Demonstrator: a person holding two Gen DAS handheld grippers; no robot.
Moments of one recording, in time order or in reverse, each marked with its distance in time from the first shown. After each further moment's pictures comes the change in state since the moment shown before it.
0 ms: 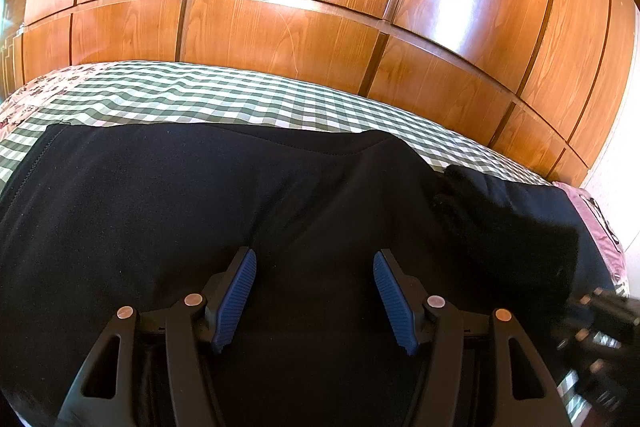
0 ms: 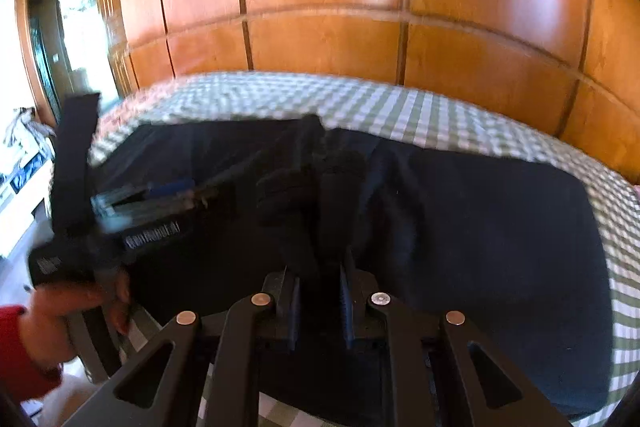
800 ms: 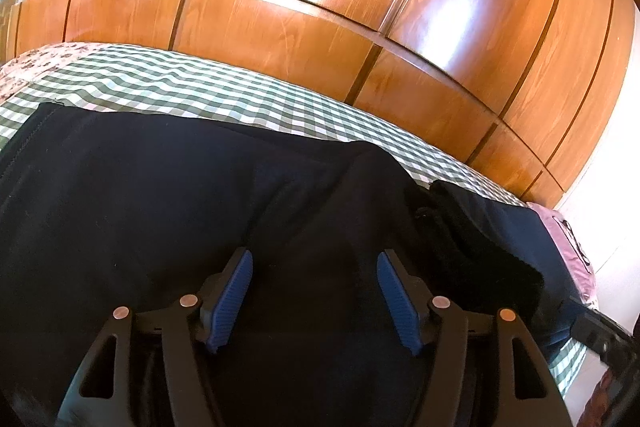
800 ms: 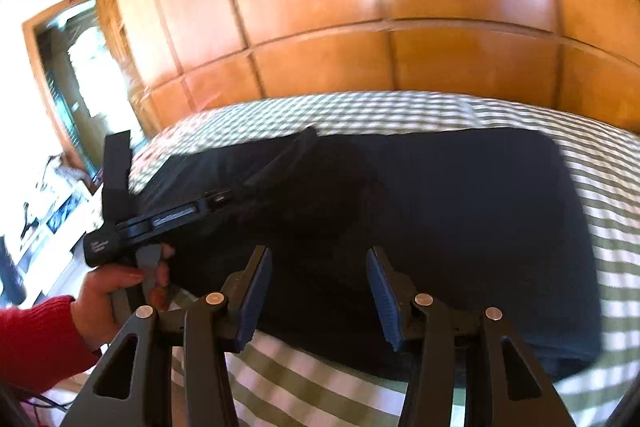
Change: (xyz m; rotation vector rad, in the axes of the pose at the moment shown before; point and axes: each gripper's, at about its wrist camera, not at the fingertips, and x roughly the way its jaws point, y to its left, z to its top) left arm -0.009 0.010 0.004 -0.094 0.000 -0.097; right arm -0.066 -0.048 -0.026 0.178 -0.145 0.093
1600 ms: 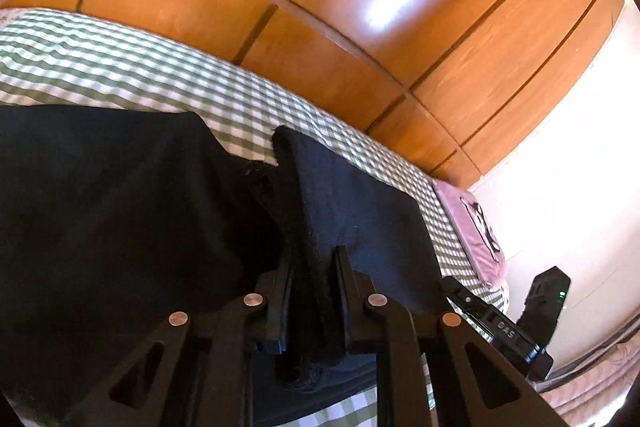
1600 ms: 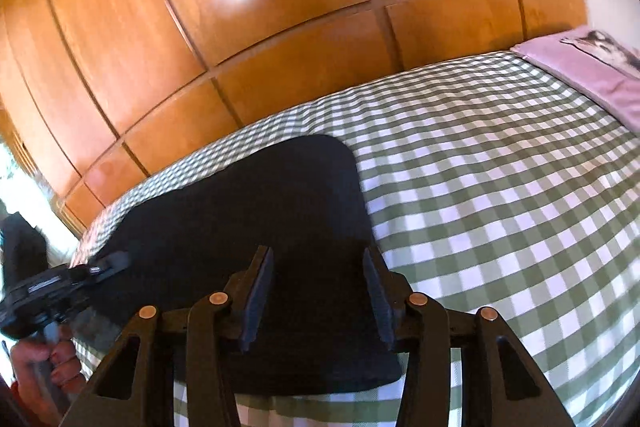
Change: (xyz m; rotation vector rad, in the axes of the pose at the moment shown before) left arm -0.008 -0.093 0.020 -0.056 0.179 -0.292; right arm -0.039 -0.126 -0.005 0.371 -0.065 -0.218
